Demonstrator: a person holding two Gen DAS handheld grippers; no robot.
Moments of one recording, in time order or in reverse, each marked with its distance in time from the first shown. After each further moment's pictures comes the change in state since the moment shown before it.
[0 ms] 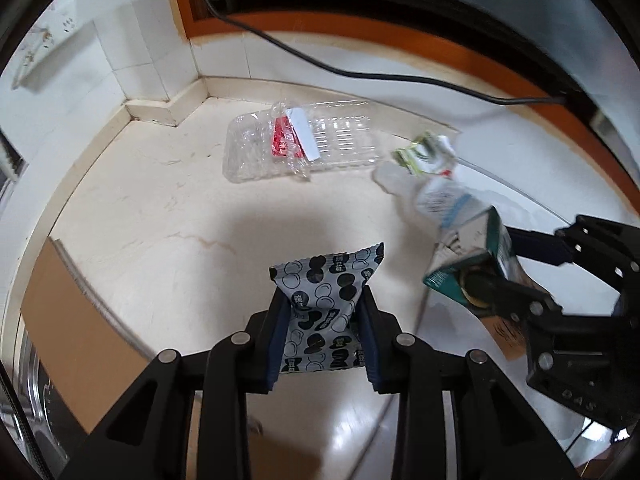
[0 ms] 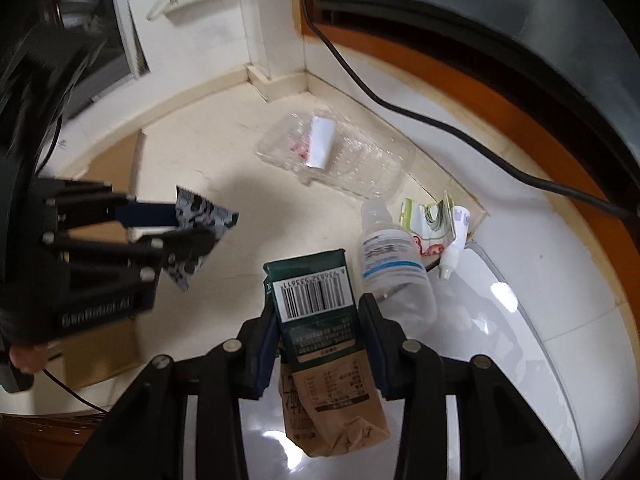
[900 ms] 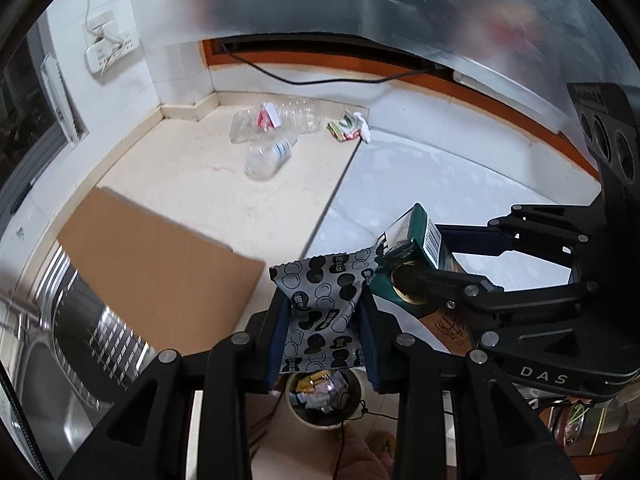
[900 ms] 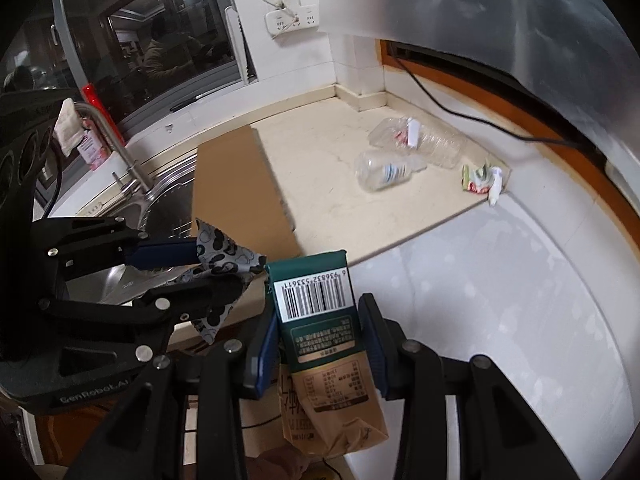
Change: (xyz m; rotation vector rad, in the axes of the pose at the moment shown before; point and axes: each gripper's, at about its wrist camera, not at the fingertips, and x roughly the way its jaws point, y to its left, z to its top) left arm -0.164 -0.064 -0.181 0.009 -0.114 -0.002; right arm -0.136 0.094 -0.128 -0.030 -0.073 0.170
